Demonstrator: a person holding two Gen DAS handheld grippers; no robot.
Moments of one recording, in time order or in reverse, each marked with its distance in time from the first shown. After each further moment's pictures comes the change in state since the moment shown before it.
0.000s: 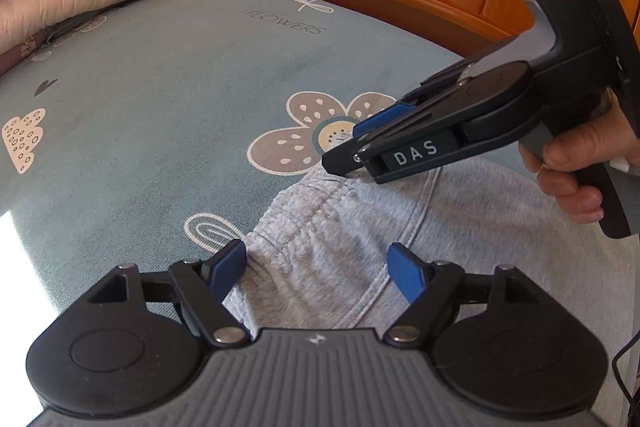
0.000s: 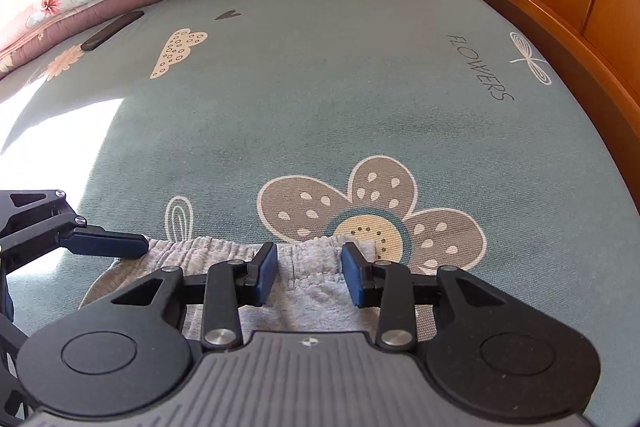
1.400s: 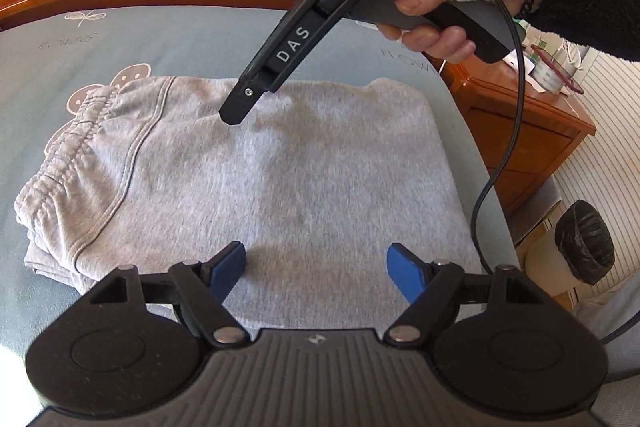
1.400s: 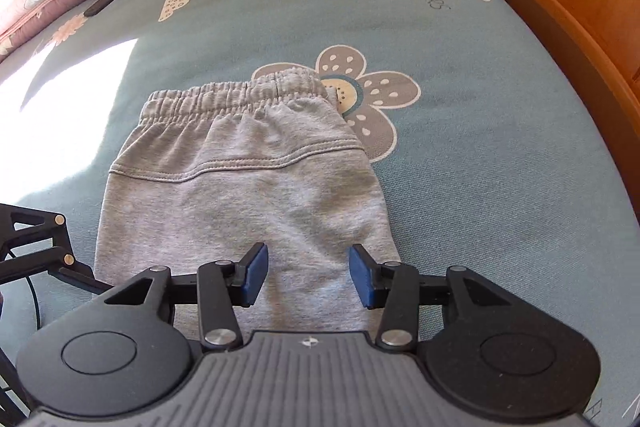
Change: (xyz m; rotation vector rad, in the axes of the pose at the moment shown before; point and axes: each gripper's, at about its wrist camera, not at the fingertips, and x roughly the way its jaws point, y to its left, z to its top) left arm -0.068 -0.078 -0.058 0.418 0.088 -0.424; right arm -0.098 -0.009 -0.079 0.072 0.123 0.003
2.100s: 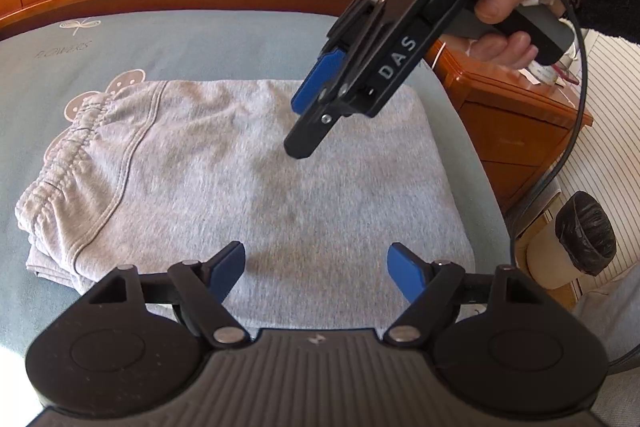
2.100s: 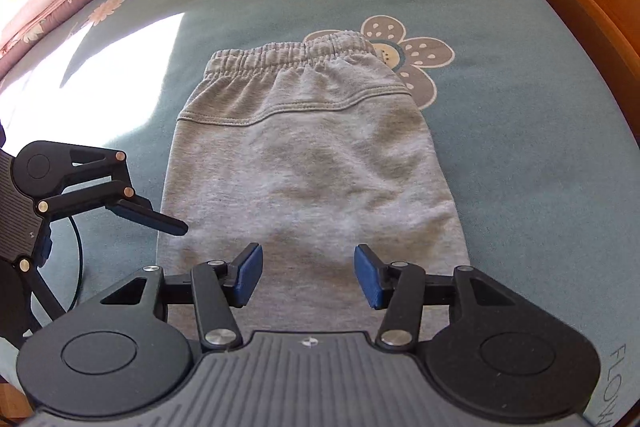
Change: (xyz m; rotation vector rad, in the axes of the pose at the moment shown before) left arm 0.009 -0.008 -0.011 0.036 0.050 0.019; right arm -0.025 0.014 -0.034 0.017 0.098 0.059
